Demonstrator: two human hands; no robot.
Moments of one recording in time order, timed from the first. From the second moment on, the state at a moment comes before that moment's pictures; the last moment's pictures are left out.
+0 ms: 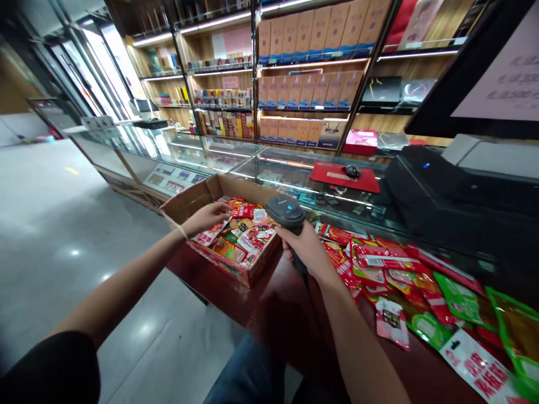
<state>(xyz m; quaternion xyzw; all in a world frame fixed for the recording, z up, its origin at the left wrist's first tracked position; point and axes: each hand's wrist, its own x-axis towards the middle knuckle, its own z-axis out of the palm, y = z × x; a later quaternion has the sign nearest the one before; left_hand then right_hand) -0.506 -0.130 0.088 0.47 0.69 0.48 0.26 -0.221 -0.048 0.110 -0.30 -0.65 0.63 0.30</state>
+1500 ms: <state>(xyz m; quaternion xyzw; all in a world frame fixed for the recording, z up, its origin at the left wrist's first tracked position) -0.460 -0.120 0.092 0.30 0.56 0.64 0.43 -0.183 -0.043 0.130 -0.31 -0.59 0.67 0.32</state>
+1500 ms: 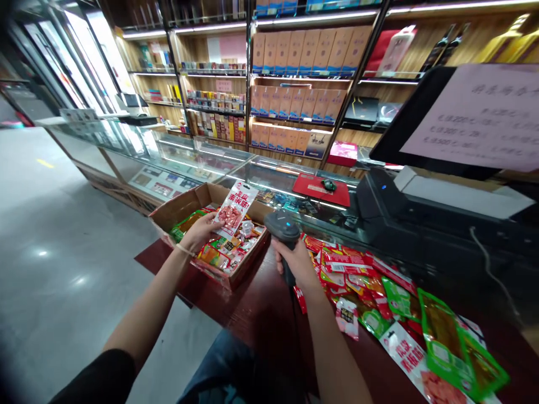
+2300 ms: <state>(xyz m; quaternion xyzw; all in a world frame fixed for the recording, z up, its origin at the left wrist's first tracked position) -0.371 -0.047 0.121 0.19 0.25 0.57 0.76 -0.104 -0.054 0.116 -0.40 -0.56 0.62 0.37</state>
